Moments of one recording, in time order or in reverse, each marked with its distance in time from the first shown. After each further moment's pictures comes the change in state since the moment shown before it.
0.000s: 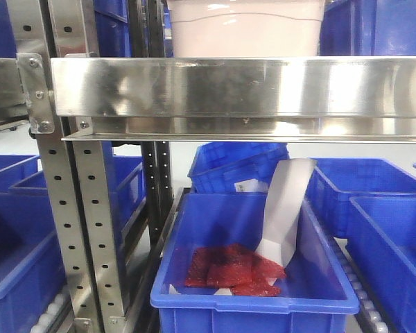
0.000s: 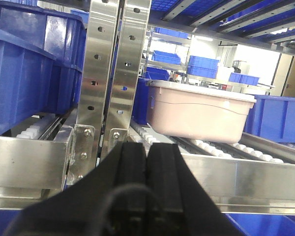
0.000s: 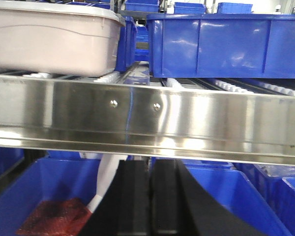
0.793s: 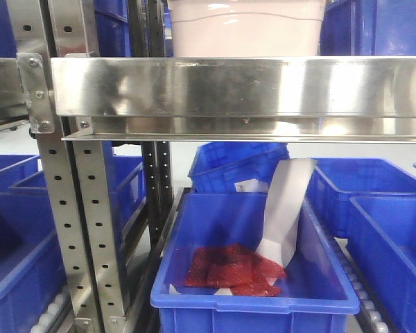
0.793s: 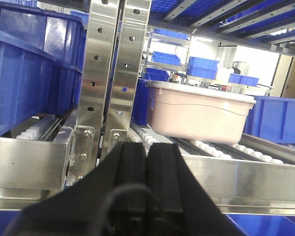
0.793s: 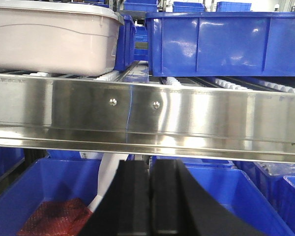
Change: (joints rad) left arm 0.000 -0.003 0.000 0.000 0.002 0.000; right arm 0.000 0.000 0.005 -0.033 -0.005 0.043
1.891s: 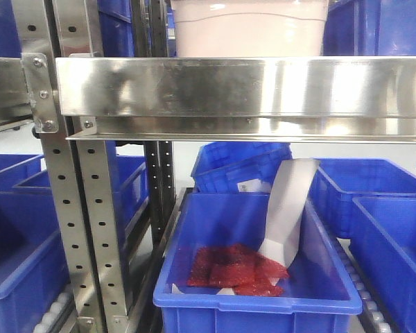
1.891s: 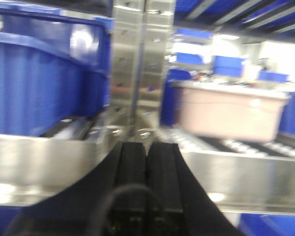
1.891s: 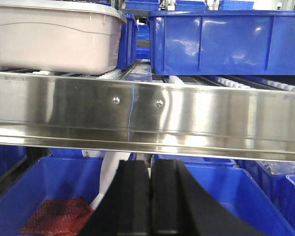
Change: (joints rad) left arm 0.139 0.000 0.018 0.470 0.038 -0.410; right arm 0.002 0.000 0.000 -0.002 0.006 0.004
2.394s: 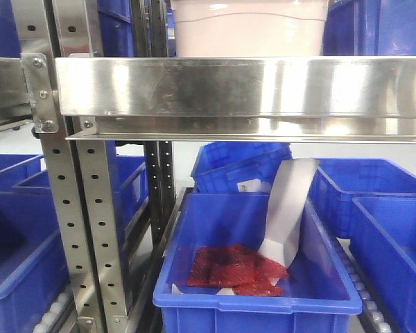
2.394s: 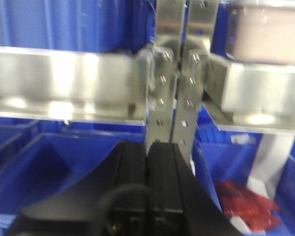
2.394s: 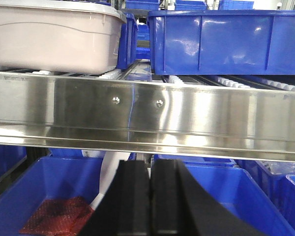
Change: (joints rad) left arm 0.142 -0.083 0.125 0.477 0.199 -0.421; right arm 0.000 0.000 0.000 -0.002 0.000 0.000
